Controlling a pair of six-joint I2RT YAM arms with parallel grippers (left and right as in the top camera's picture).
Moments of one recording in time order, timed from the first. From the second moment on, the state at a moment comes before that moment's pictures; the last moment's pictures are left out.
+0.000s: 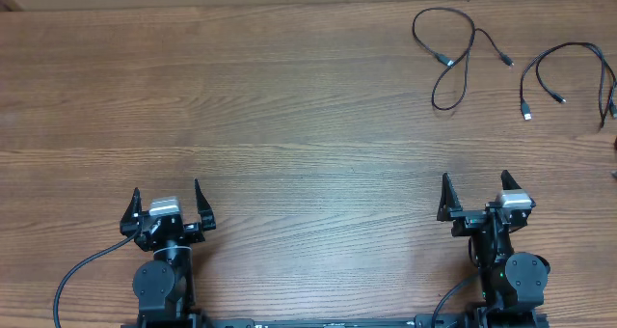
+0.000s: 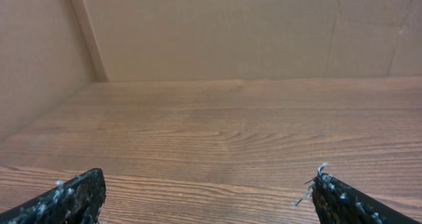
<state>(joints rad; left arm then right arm) 0.03 0.02 0.01 -0.06 -0.16 0.08 0.01 0.01 0.02 -0.03 -0.04 0.02</state>
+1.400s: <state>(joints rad) 0.03 0.02 0.01 -0.06 -0.16 0.08 0.07 0.01 0.02 -0.03 -0.04 0.02</state>
